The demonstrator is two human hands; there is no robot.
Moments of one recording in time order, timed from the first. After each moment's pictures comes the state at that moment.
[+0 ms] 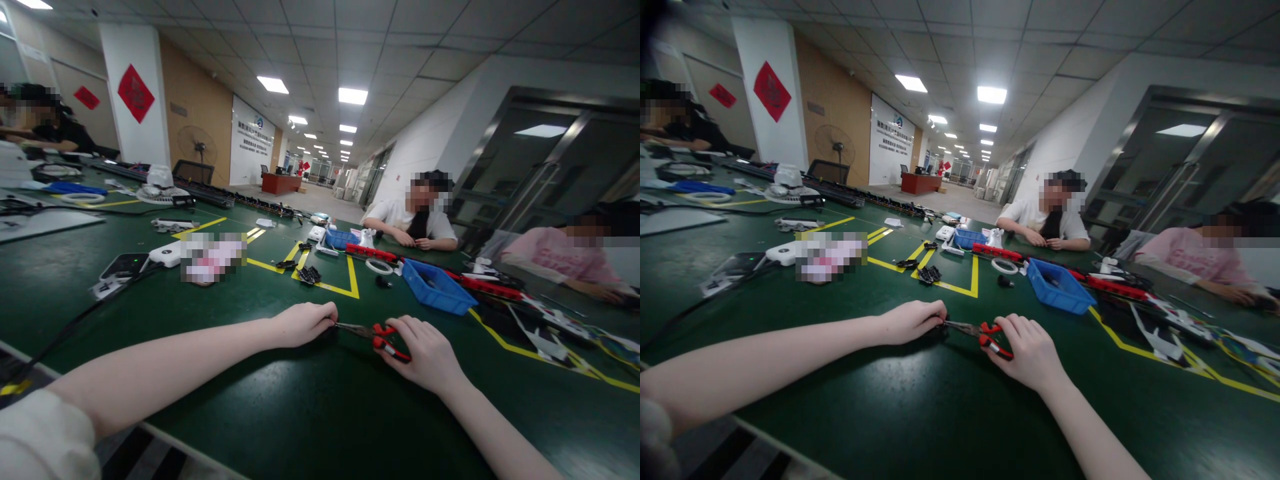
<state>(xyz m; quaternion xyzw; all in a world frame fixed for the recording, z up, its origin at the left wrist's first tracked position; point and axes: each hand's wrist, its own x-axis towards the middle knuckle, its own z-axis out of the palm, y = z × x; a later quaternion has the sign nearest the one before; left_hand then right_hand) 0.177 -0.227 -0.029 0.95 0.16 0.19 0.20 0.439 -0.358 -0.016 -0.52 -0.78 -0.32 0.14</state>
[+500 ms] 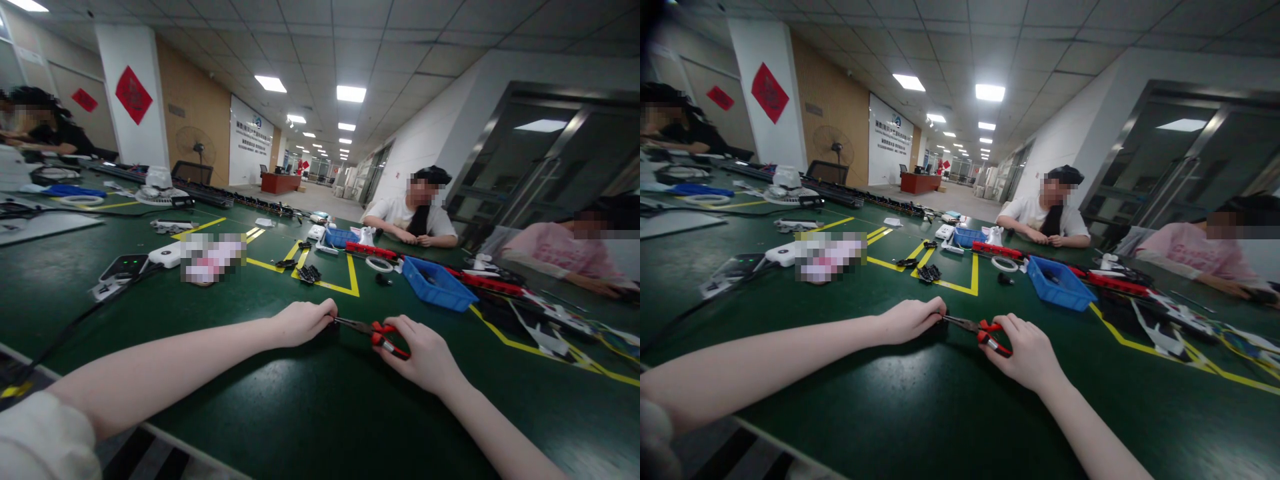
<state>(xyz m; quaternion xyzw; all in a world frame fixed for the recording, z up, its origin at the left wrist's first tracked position) 0.178 -0.228 -0.031 0.96 0.20 0.17 0.13 0.426 -0.362 -0.012 -0.58 -0.77 -0.22 0.16</state>
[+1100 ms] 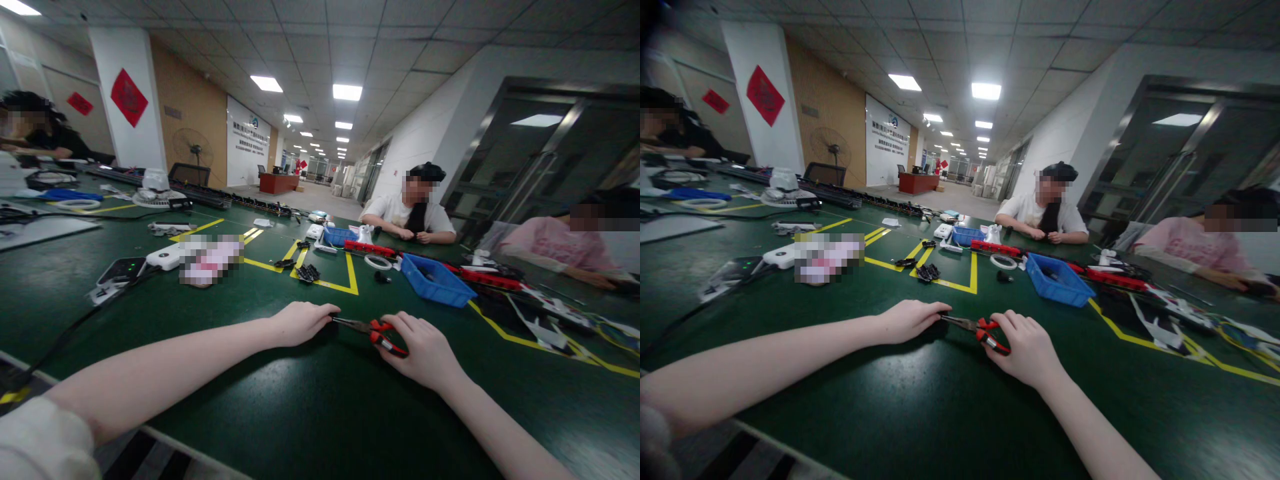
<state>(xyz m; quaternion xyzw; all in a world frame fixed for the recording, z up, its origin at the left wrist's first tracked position) 0.179 -0.225 -0.034 0.96 0.19 0.15 0.12 0.427 -0.362 -0.014 -0.57 -0.77 -0.26 0.13</state>
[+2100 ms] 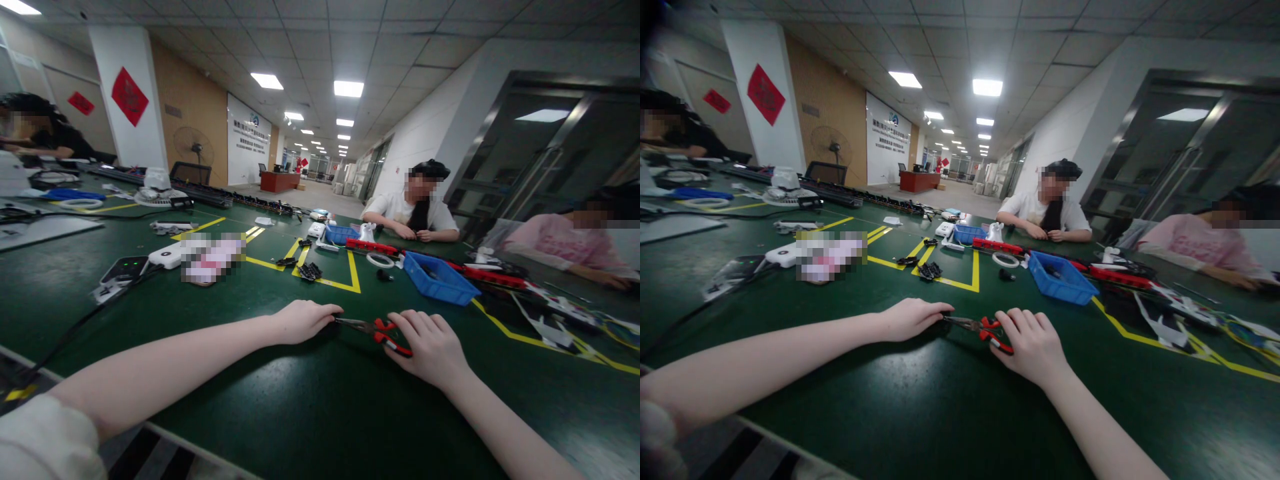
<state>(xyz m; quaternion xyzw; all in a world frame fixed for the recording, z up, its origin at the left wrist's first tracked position) 0.177 -0.226 -0.030 0.97 0.19 0.14 0.12 0.433 -0.363 -0.016 -0.50 -0.76 -0.41 0.08</state>
